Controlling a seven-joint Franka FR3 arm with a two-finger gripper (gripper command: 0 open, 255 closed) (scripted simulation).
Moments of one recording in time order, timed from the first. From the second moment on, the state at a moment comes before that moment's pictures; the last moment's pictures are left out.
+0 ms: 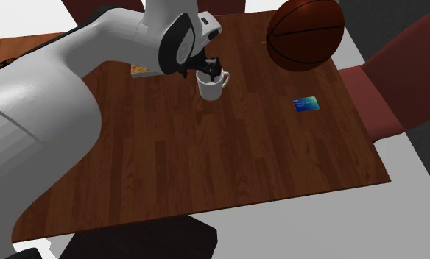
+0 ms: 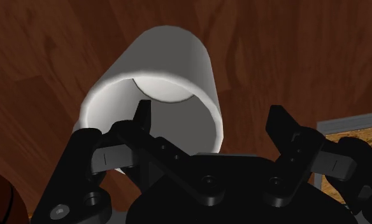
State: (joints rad) arm 0.02 0.34 0.03 -1.62 -0.06 2.12 -0.17
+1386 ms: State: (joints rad) arm 0.02 0.33 0.03 -1.57 -0.06 2.06 -0.17
